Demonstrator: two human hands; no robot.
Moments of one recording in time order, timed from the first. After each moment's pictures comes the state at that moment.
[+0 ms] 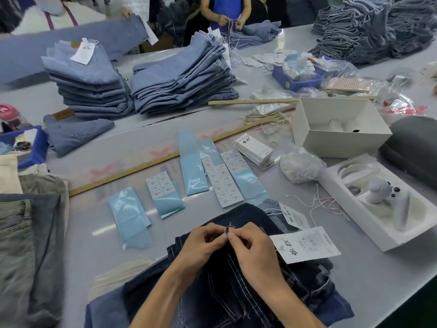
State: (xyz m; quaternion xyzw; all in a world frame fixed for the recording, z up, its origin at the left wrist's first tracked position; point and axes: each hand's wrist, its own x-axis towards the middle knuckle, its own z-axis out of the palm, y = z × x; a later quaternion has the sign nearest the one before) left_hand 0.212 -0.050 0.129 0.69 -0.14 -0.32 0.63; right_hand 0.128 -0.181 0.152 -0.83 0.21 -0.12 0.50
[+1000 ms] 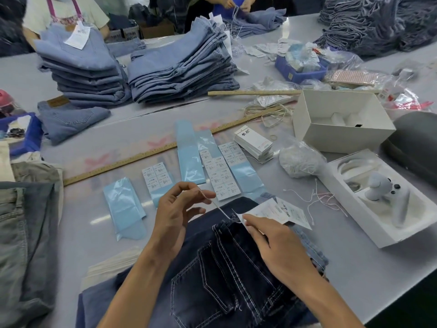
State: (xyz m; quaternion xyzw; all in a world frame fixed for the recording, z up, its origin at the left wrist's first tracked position) left_hand 0.239 -0.048 0.180 0.55 -0.04 -0.19 0.81; right_hand 0.109 -0.240 0.171 -0.93 0.09 -0.06 0.35
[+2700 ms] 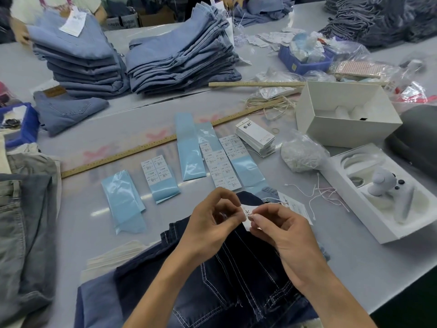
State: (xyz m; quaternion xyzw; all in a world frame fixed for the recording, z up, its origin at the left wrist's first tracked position) left_hand 0.202 -0.080 0.178 0.72 -0.25 -0.18 0.62; right_hand 0.110 -0.235 0.187 -0.59 0.23 -0.06 0.77
